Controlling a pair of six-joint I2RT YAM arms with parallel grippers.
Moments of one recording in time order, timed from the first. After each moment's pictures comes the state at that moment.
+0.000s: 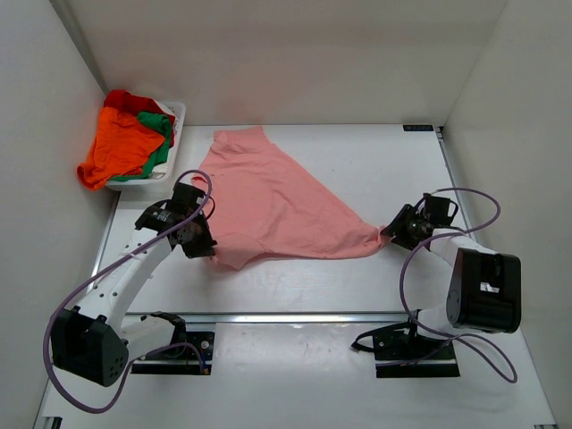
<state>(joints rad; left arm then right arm) -0.32 1.13 0.96 -0.98 -0.02 -0.65 -0.17 1.42 0.61 -0.11 -0.30 0.46</state>
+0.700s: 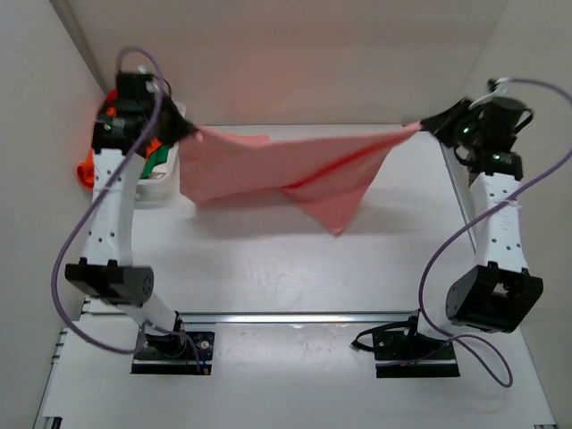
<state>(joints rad) -0.13 1.50 1.80 -1.03 0.05 -0.66 -0.23 1.44 1.37 -0.35 -0.45 0.54</state>
